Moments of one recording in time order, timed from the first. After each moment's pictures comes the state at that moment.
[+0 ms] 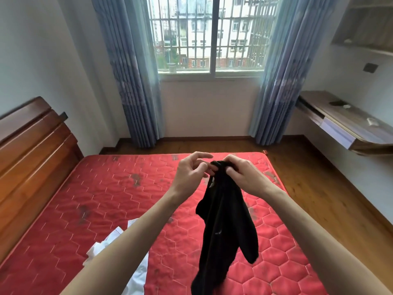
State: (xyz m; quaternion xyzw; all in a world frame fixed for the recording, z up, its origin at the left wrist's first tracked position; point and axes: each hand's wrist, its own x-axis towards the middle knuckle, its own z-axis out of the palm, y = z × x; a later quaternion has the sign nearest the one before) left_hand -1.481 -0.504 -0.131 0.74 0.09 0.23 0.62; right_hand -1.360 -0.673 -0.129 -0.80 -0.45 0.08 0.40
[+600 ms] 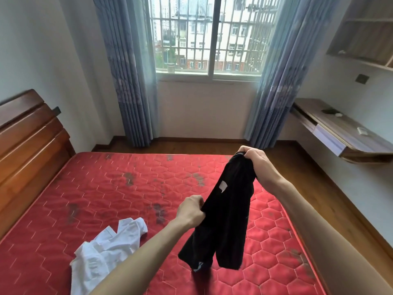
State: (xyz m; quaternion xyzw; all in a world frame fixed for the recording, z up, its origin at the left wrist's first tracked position) left_hand -1.481 -0.524 -0.233 0.91 0.22 0.00 0.36; right_hand -1.345 -0.695 -0.091 -0.74 -0.33 0.16 0.57
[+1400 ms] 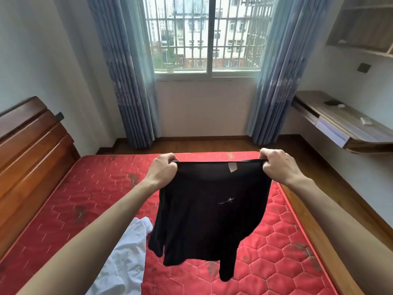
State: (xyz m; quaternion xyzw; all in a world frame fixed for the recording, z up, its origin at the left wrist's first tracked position) left_hand -1.487 -0.436 -0.133 0.86 0.23 0.13 0.43; right_hand -1.296 -0.745 -0.116 -0.94 -0.30 -0.04 0.17
